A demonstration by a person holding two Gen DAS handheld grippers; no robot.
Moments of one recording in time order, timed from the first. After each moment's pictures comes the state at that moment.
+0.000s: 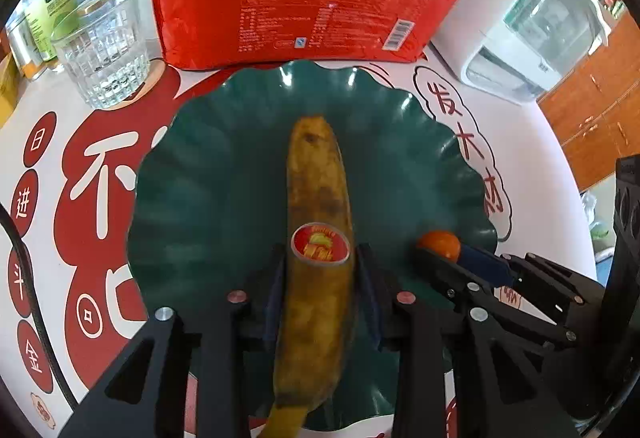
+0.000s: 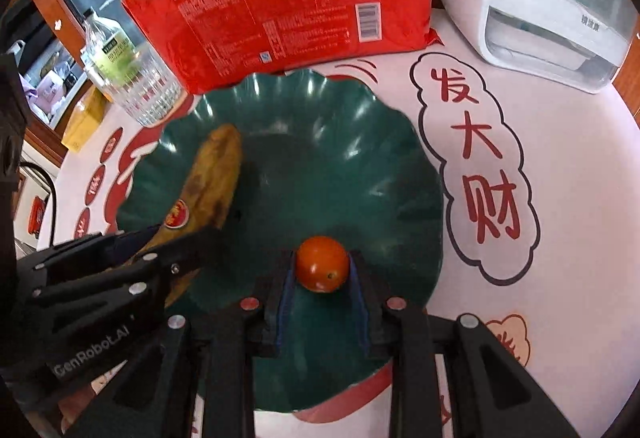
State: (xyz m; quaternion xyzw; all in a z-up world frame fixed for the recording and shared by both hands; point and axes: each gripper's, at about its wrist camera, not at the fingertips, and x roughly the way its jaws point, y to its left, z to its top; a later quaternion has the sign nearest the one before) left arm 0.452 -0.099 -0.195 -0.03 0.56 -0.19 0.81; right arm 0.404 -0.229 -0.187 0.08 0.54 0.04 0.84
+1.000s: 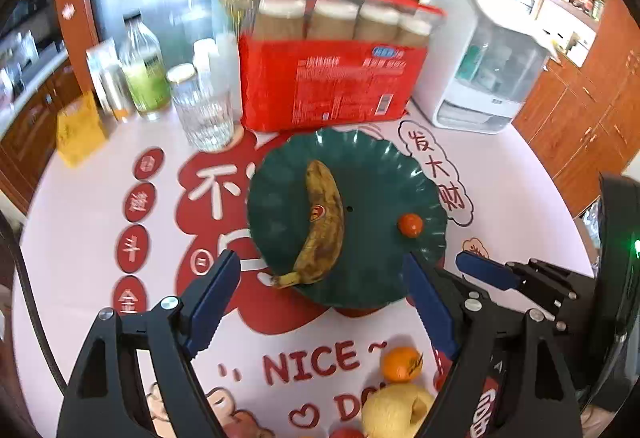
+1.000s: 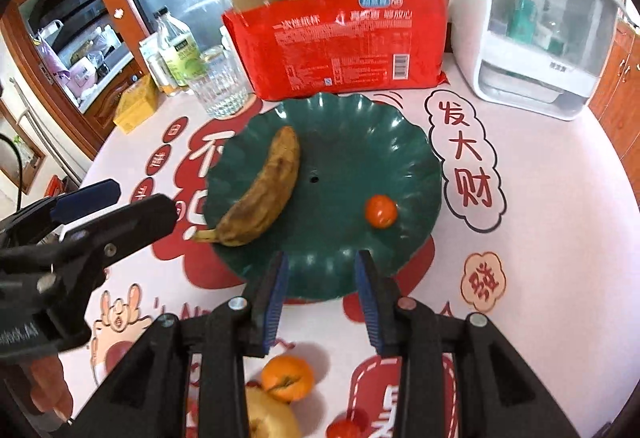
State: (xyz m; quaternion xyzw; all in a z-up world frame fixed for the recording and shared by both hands) left arm 0.339 -0.036 -0.075 0.00 0.45 -0.15 0.88; right arm 0.314 -0.190 -0.104 0.05 0.50 0.06 0.86
